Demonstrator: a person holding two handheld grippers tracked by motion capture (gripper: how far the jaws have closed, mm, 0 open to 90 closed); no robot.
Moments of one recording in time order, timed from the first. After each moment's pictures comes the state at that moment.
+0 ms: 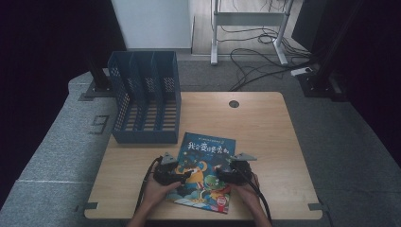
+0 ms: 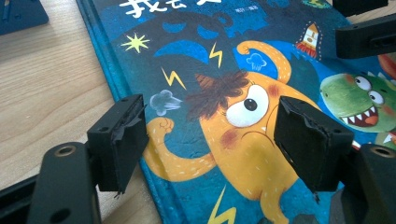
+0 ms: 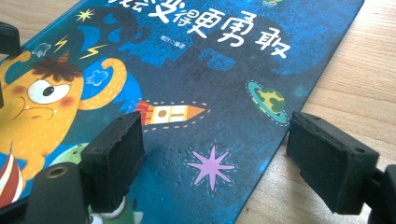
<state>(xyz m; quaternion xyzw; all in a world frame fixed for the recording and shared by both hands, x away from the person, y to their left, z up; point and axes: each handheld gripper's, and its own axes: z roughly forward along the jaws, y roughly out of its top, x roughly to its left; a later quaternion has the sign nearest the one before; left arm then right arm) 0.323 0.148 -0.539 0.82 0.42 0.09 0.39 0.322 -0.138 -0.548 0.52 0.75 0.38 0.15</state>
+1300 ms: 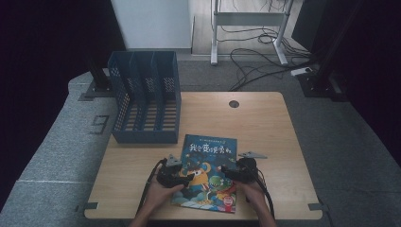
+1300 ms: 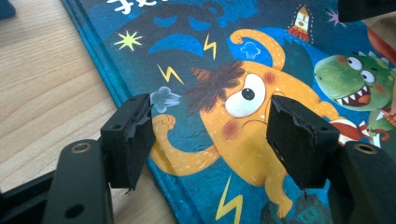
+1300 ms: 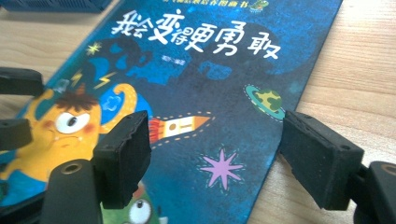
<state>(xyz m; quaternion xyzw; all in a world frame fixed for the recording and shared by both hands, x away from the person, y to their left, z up) 0.314 0.136 -0.535 0.83 0.41 0.08 0.37 0.323 -0.159 -0.540 0.55 0.72 0.41 0.10</state>
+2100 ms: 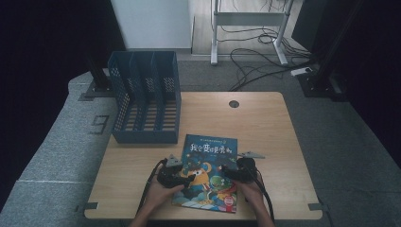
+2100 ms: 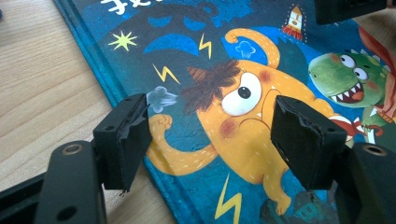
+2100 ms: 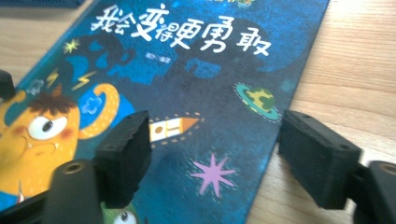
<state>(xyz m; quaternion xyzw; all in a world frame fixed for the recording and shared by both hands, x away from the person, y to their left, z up) 0.314 0.134 -0.537 0.83 0.40 0.08 0.38 0.326 -0.155 -0.545 0.56 0.72 0.39 0.12</state>
